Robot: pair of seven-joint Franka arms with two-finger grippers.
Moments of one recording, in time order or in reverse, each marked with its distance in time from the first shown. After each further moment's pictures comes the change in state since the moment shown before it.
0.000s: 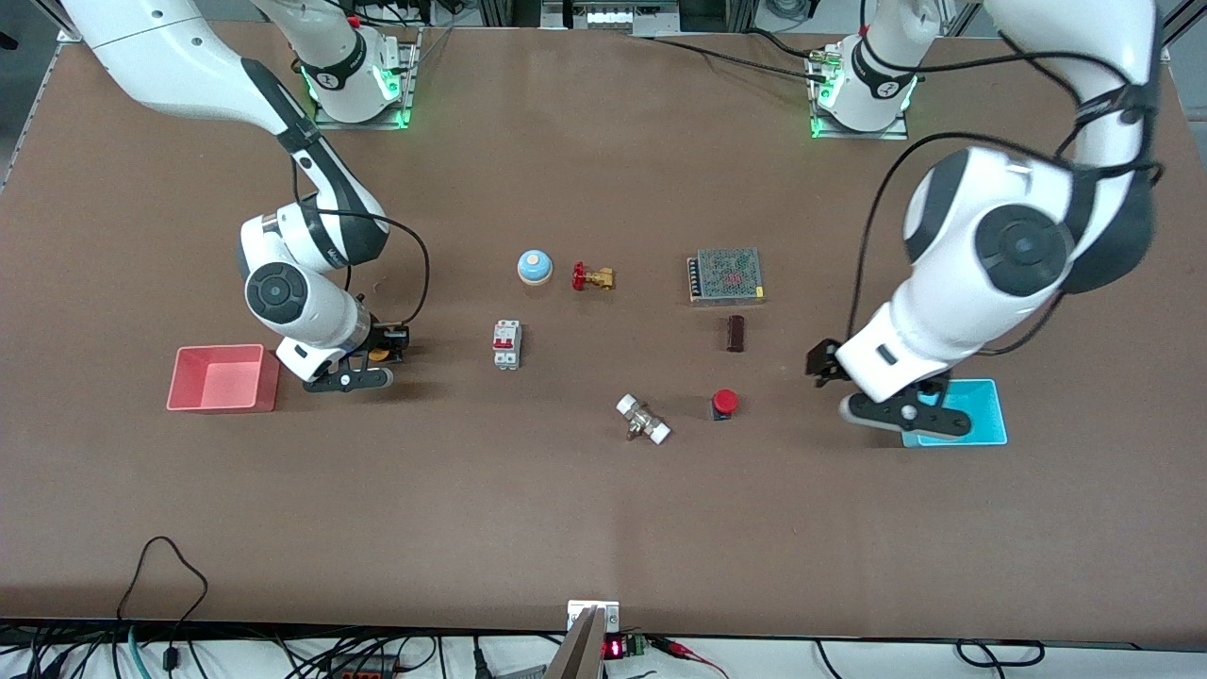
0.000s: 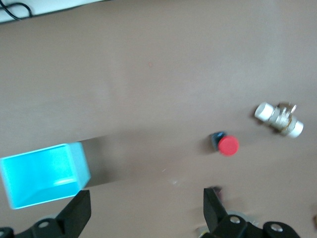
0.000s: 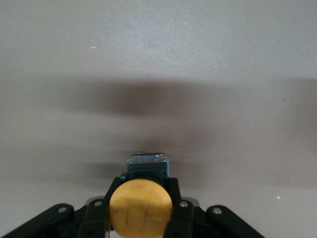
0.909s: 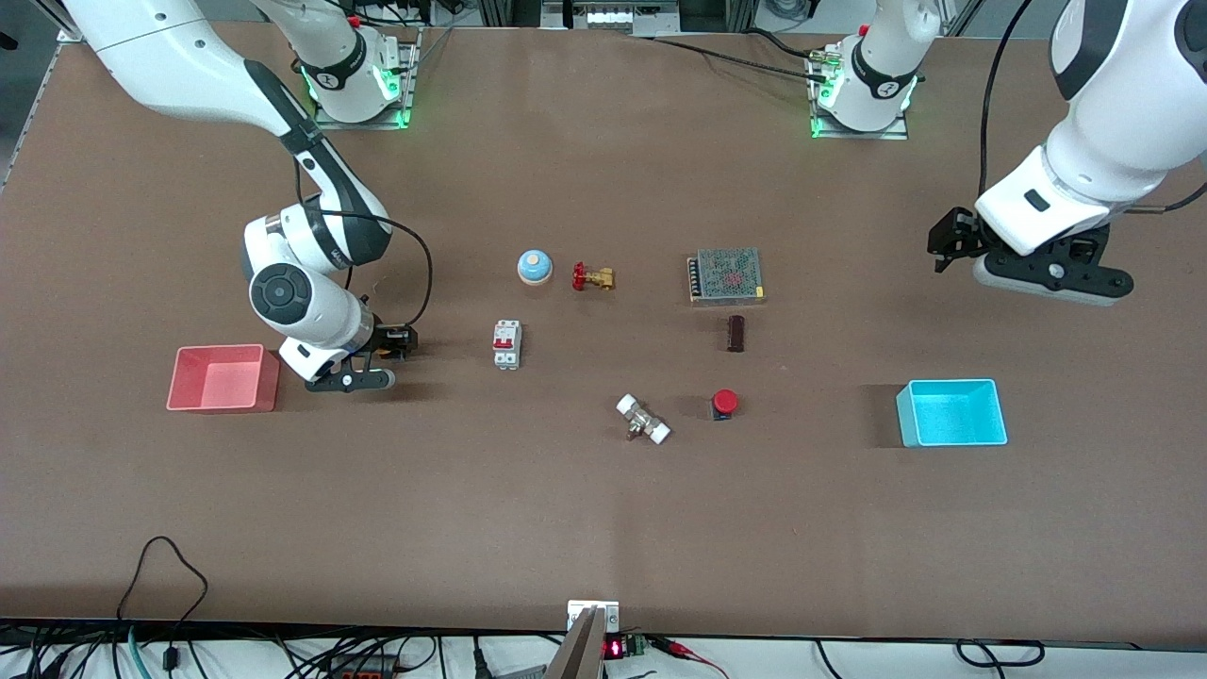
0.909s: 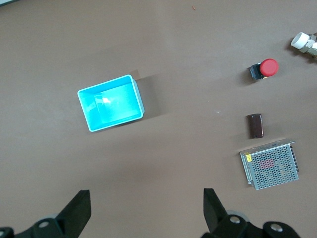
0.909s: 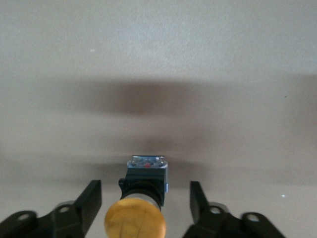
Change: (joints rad) left arm 0.127 -0.425 -0.010 -0.362 0.033 -0.098 0.113; right arm 0.002 0.007 0.000 0.013 0.000 0.003 0.030
